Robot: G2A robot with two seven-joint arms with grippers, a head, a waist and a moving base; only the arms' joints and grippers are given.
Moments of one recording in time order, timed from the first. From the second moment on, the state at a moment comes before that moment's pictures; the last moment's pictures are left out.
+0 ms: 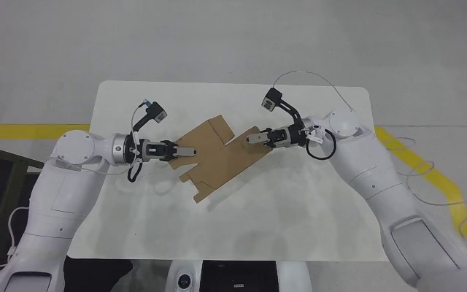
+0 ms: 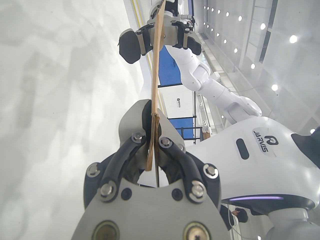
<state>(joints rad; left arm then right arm) 0.96 -0.94 -1.28 -1.41 -0.48 -0.28 -1.40 -0.52 -1.23 0.77 -0.94 0.69 -0.38 1.44</state>
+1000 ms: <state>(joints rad) 0.95 -0.93 -1.27 -1.39 -0.48 -0.28 -1.40 -0.48 -1.22 0.66 -0.95 0.71 -0.42 1.41</state>
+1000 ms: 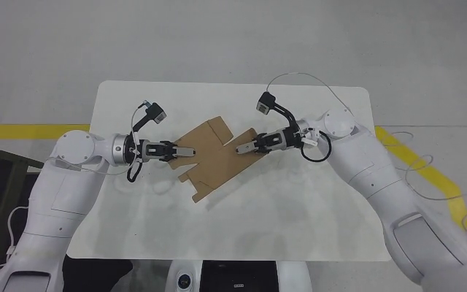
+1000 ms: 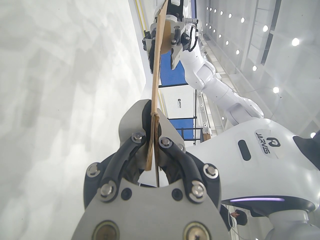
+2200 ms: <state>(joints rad) 0.94 -0.93 -1.29 -1.38 -0.60 -0.13 -1.25 -0.46 -1.22 0.65 -0.82 0.70 -0.53 1.29</state>
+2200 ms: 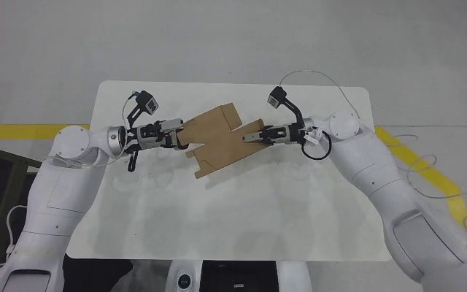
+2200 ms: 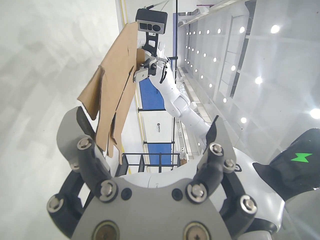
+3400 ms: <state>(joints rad) 0.93 -0.95 -1.27 -1.41 -0.57 -0.06 -1.05 -0.48 -1.27 0.68 -0.79 0.68 -0.55 1.27</state>
